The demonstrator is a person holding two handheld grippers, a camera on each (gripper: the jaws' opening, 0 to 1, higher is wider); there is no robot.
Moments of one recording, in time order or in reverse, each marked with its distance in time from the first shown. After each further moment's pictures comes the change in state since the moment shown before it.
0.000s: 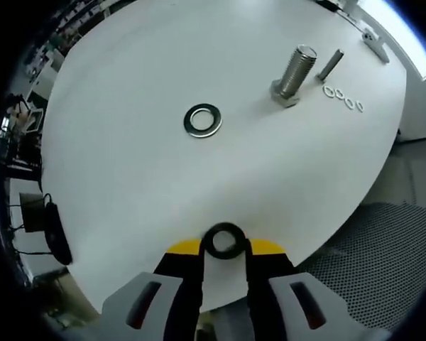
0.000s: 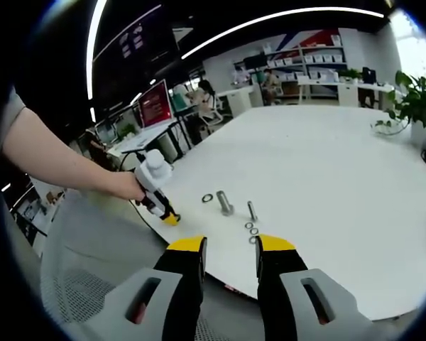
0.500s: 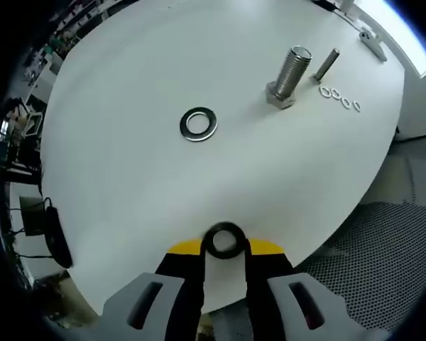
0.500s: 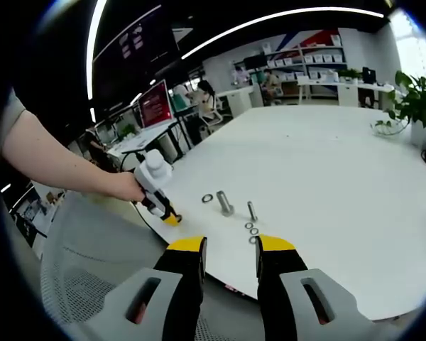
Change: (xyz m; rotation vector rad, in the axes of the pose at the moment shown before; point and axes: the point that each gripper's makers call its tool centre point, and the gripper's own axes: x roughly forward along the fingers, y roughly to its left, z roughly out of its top) left arm -0.001 -0.004 0.006 0.015 -0.028 -0.006; right arm 0.000 0.000 0.000 0.001 -0.001 0.000
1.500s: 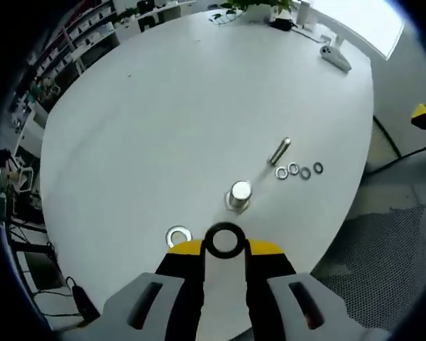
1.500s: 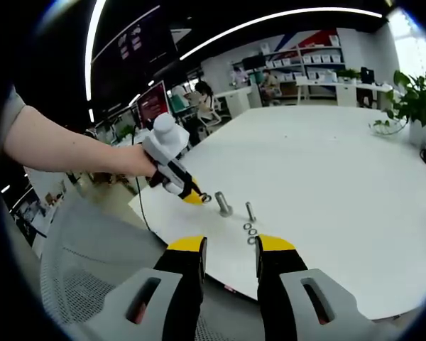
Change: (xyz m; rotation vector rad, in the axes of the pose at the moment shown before) left arm -0.048 -0.036 0.116 0.211 -0.197 -0.048; right arm -0.001 -0.002 0.001 0.005 -0.005 -0.010
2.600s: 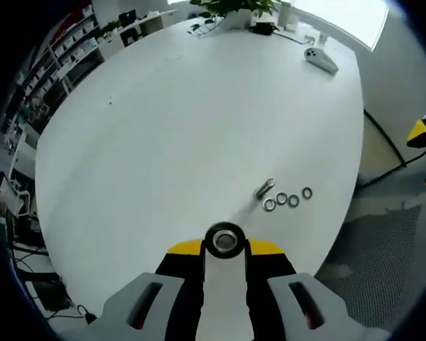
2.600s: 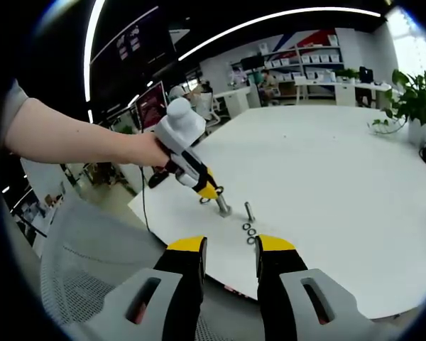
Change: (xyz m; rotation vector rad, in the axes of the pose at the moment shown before) left arm 0.006 -0.013 0.039 0.081 -0.016 -0.033; right arm 0.000 -0.001 0.000 0.007 -0.001 -0.004
